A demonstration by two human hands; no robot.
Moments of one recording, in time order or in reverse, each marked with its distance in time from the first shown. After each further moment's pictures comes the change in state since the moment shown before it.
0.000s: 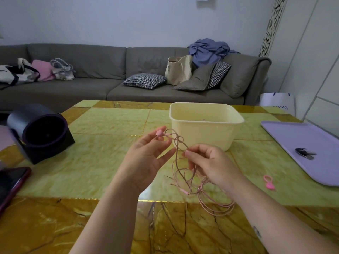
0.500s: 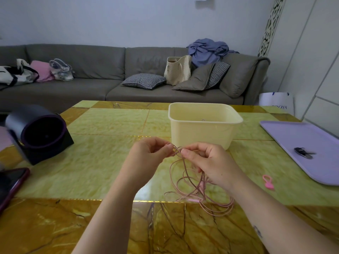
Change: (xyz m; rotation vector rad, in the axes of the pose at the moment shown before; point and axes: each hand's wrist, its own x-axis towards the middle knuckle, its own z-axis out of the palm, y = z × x) left_hand -0.002 -0.002 -0.005 0.882 0.052 0.163; right_hand -0.002 -0.003 -0.004 -0.122 0.016 -0.077
